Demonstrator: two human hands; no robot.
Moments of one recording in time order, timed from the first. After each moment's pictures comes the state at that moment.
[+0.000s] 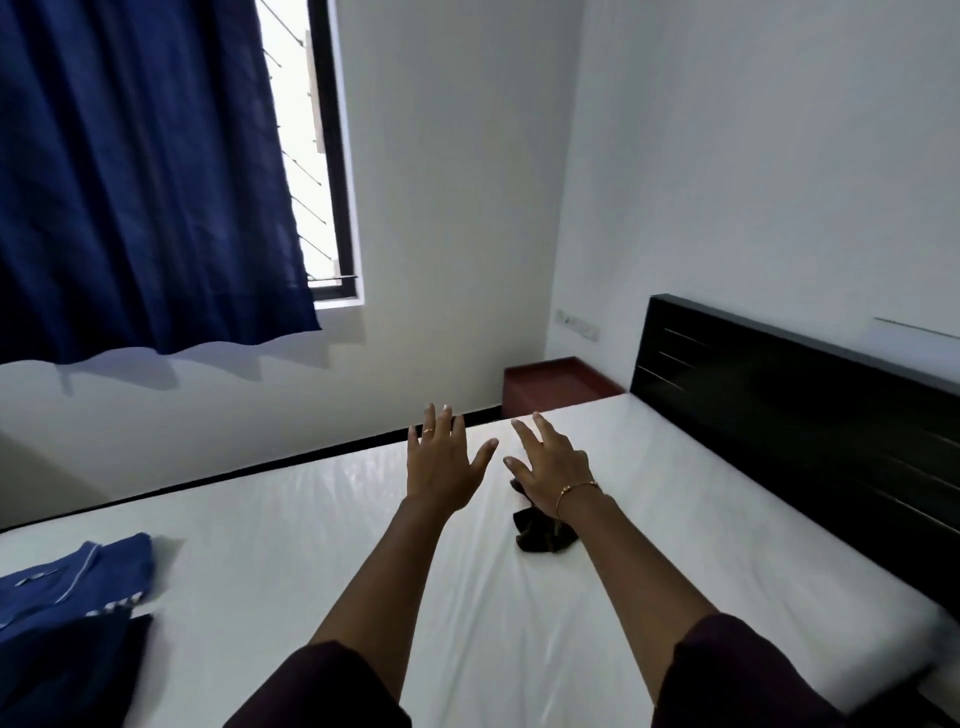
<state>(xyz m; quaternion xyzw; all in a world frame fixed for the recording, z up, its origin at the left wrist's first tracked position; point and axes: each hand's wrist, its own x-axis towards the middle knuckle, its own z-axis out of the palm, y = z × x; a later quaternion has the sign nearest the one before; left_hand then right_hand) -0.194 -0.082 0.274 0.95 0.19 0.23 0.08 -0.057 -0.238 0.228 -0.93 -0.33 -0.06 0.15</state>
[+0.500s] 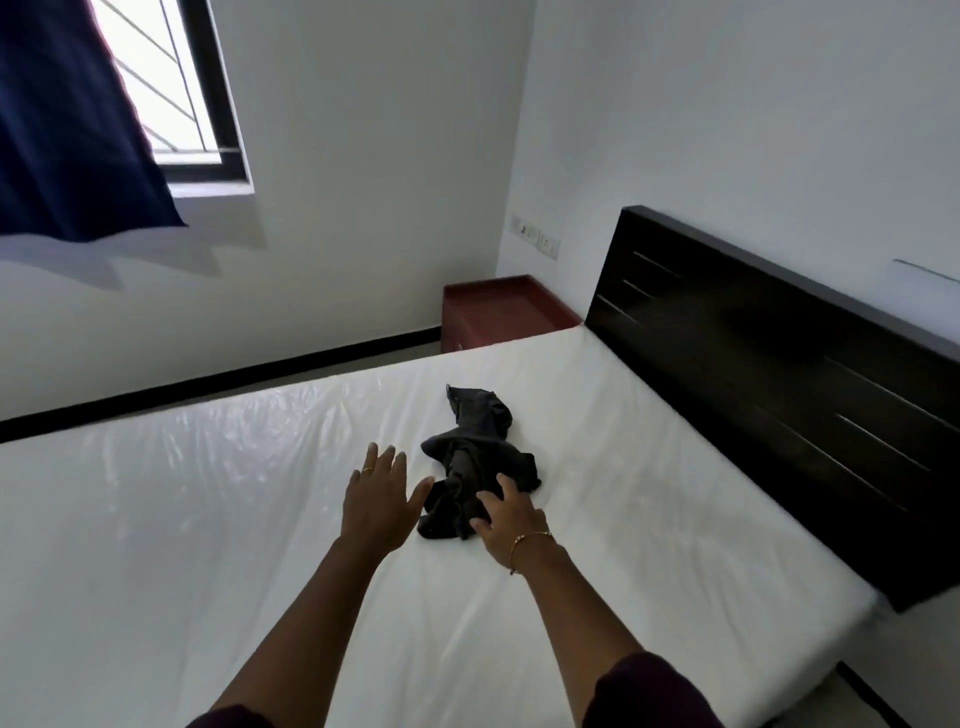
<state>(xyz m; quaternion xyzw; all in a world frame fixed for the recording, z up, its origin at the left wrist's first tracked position) -0.029 -0.106 0.087 0.97 0.20 0.09 0.13 0.089 -0.303 0.022 -0.95 -0.25 0.15 0.07</state>
